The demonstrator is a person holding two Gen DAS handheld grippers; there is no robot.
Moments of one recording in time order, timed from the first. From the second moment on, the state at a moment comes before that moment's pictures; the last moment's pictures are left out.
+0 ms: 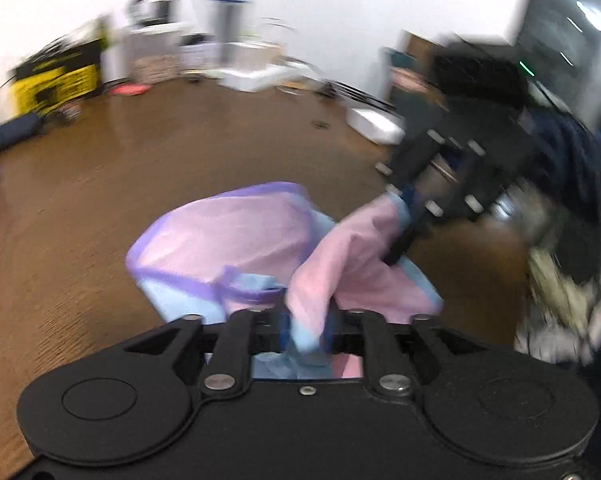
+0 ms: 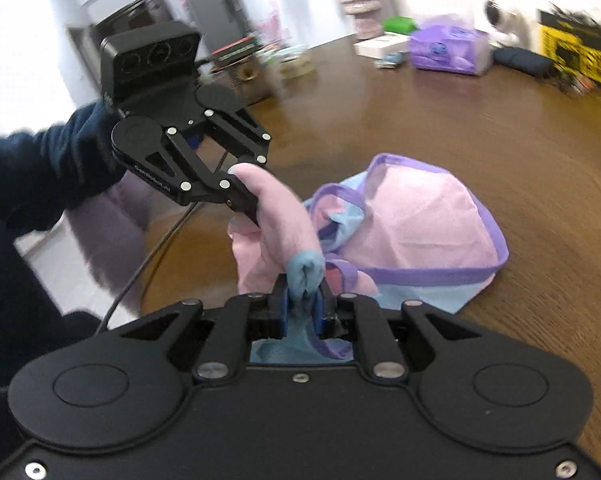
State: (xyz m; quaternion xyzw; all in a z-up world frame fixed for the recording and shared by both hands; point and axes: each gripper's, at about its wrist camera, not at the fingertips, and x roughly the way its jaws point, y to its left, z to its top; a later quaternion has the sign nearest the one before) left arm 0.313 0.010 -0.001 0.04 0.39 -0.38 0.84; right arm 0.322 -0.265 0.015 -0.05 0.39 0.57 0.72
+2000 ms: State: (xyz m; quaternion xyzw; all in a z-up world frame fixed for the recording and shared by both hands) left arm 0.348 0.002 0.002 0.06 0.33 -0.06 0.94; right arm 0.341 -0.237 0.029 -0.06 0.31 0.29 0.90
